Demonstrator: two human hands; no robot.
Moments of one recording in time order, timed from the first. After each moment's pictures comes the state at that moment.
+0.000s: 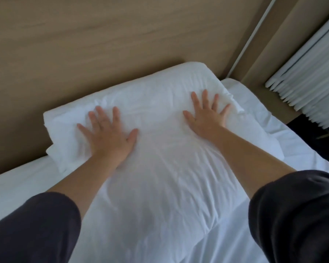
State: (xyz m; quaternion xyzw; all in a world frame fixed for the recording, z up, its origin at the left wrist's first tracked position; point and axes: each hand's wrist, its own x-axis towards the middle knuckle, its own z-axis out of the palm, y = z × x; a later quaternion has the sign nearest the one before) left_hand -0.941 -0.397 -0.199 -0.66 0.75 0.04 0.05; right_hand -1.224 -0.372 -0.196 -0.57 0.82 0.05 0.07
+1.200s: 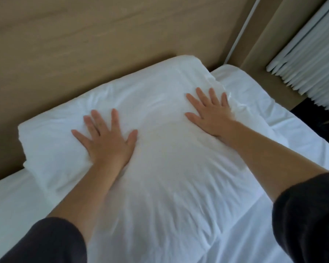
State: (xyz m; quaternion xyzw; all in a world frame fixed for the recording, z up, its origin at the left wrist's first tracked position) left_hand -0.983 -0.408 -0.230 -0.68 0.73 0.06 0.06; right_hand -1.280 -0.378 -0.221 -0.64 0.76 0.09 0.09
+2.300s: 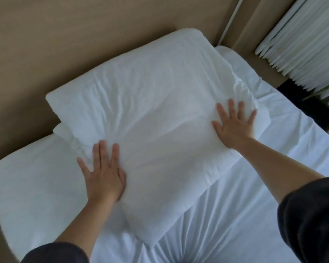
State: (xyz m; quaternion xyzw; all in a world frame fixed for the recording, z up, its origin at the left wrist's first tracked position) left_hand -0.846 -0.261 -0.278 -0.58 0.81 0.03 0.09; right_hand -1.234 -0.222 -0.227 -0.48 0.85 0.19 0.05
